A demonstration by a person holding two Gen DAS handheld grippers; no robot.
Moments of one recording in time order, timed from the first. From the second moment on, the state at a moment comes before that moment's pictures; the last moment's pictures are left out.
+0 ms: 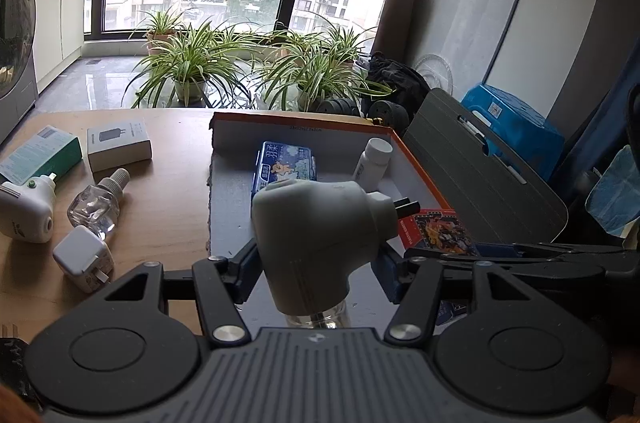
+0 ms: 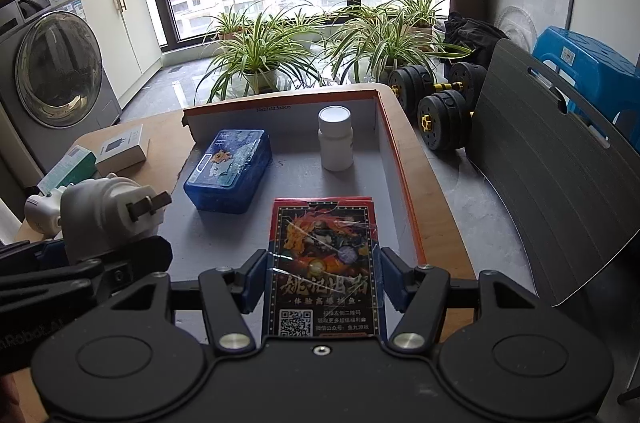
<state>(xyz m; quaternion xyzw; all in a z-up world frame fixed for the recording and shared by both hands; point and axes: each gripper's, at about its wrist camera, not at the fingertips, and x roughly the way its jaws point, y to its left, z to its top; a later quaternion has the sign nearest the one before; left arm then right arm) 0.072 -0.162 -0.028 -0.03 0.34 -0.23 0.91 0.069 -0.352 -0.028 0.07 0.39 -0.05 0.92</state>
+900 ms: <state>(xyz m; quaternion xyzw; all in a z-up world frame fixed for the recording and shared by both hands) 0.067 -0.126 -0.004 -0.03 0.33 -0.18 0.93 0.051 -0.329 -0.006 0.07 0.35 -0.02 0.93</state>
